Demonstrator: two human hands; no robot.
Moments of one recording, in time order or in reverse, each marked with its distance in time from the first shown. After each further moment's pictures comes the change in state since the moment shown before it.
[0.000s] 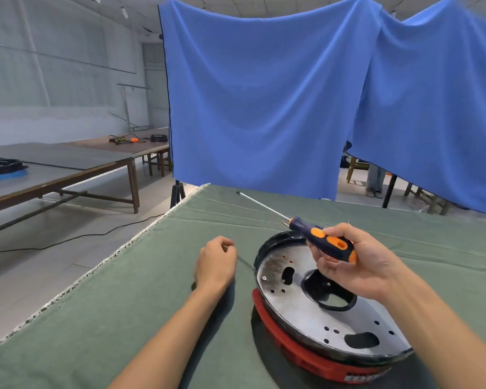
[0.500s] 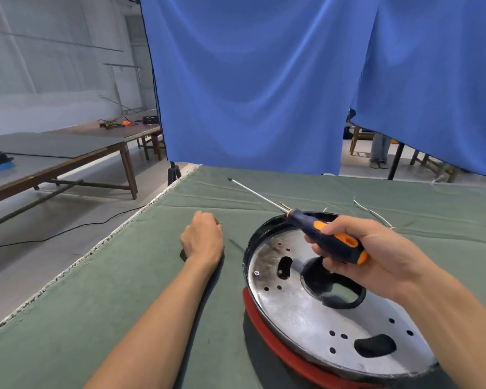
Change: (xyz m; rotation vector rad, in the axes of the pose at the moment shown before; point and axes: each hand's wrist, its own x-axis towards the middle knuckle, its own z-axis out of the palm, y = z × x) left_hand 0.066 -0.007 0.030 0.545 0.142 0.087; right_hand 0.016 0.002 -0.016 -0.270 0.012 -0.047
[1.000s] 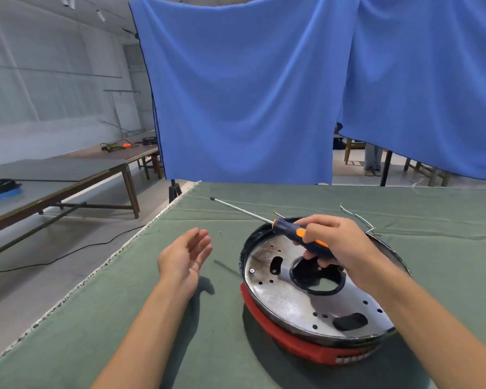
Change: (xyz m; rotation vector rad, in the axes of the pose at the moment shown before) left_hand -0.058 -0.015 -0.075 -1.628 -0.155 -0.542; right_hand -0.023 0.001 0.013 -0.384 0.085 -0.299
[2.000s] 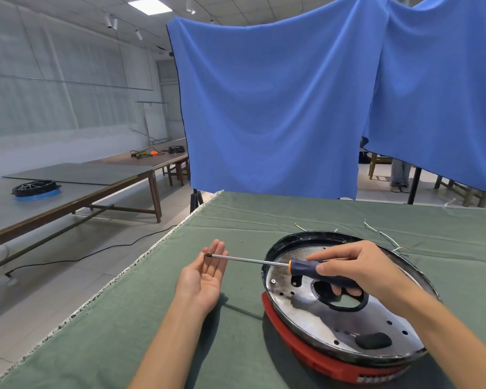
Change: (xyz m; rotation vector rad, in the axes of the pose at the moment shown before) left_hand -0.018 0.005 -0.019 -0.442 -0.069 -0.181; right_hand -0.001 0.010 -0.006 -0.178 -0.195 -0.194
